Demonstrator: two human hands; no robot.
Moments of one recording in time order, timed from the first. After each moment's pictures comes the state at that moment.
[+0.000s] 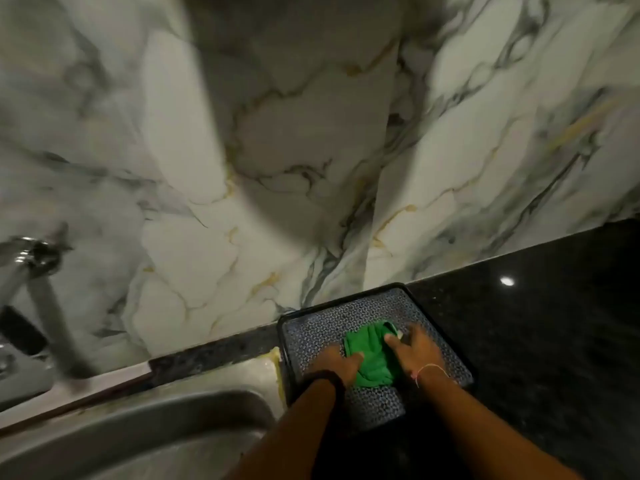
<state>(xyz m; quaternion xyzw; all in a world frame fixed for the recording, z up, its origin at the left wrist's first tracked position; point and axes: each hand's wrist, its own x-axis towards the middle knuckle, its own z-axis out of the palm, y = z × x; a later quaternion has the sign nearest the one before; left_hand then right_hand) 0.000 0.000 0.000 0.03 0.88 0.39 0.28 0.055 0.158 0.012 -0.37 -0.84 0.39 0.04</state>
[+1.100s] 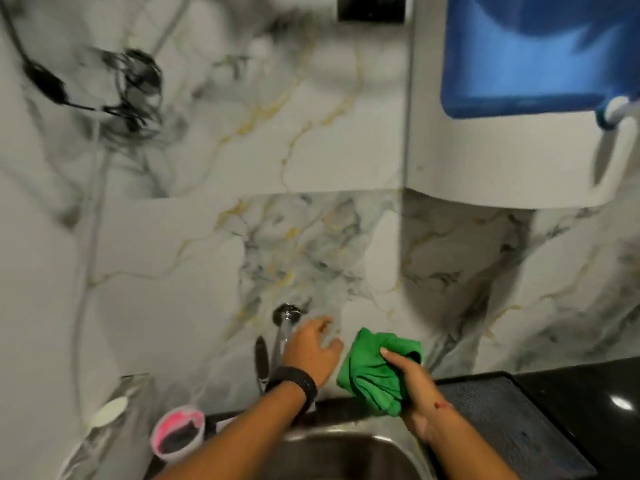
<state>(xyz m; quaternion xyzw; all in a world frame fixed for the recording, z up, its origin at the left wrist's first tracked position) 0.036 -0.345 0.274 0.10 0.88 0.45 -0.07 0.091 -0.173 0.238 -0.20 -0.50 0.84 0.00</state>
